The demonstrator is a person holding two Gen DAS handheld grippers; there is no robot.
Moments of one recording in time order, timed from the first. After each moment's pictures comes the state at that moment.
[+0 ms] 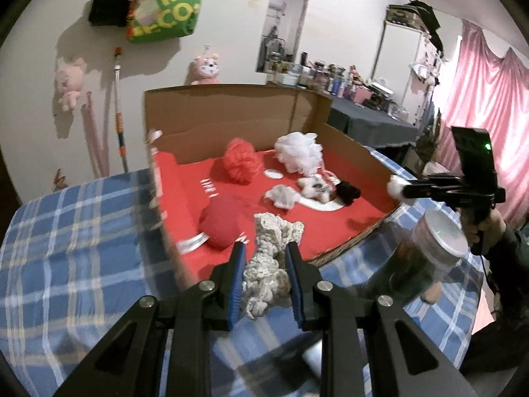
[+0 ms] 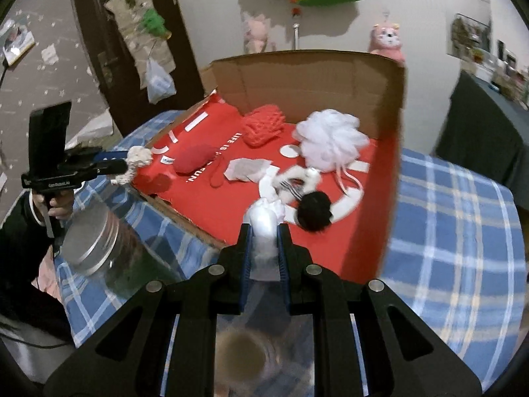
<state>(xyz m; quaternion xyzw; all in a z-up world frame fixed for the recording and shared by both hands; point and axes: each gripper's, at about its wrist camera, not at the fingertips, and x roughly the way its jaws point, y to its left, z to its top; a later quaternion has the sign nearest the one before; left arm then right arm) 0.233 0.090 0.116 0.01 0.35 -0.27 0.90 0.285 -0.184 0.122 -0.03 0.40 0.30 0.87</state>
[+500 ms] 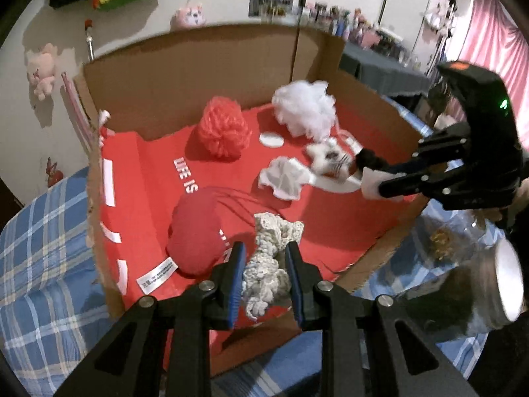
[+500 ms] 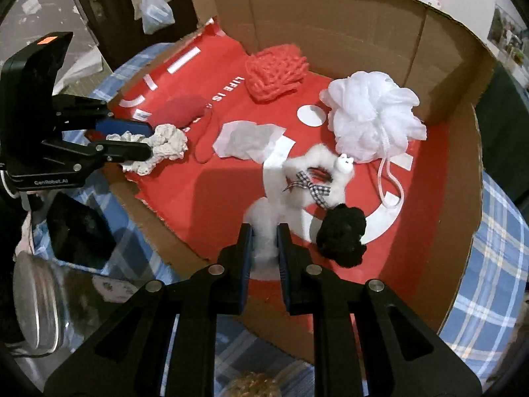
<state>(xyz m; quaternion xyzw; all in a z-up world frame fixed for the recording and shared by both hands) 0.304 0.034 0.086 0.08 0.46 -0.25 0.85 0.354 -0.121 0.087 -0.12 0.52 0.30 0.79</state>
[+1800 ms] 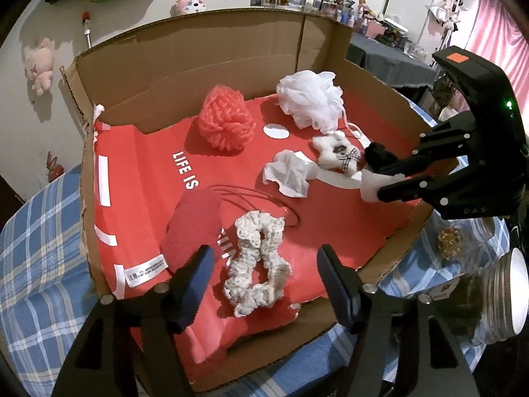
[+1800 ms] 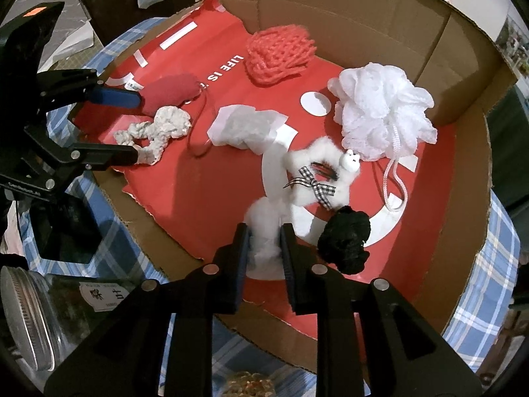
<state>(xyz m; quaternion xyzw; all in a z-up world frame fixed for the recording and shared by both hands) 0.312 0.029 0.084 0.08 0.47 -0.25 0.84 0.363 -0.105 0.081 -0.16 0.55 0.28 0.77</state>
